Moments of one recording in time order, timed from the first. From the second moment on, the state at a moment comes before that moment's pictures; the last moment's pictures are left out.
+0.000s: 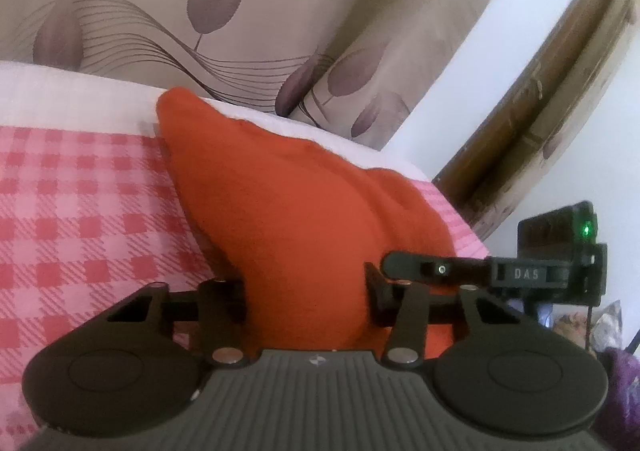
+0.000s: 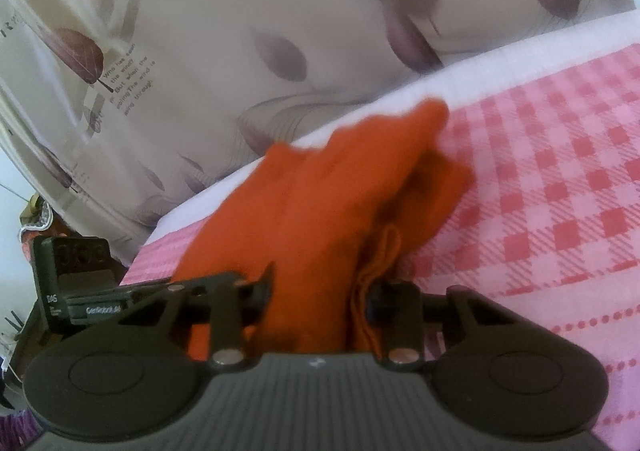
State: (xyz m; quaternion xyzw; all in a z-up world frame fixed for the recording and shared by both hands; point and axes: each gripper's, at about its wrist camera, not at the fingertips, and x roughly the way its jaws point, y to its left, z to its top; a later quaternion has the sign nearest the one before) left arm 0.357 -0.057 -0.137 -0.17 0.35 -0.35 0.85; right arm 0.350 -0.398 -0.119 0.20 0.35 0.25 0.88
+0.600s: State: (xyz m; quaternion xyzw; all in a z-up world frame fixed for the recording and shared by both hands) left arm 0.373 -0.059 -0.141 -0.18 0.37 -0.34 0.84; right arm 0.351 -0.397 -0.124 0.23 0.37 0.24 0.87
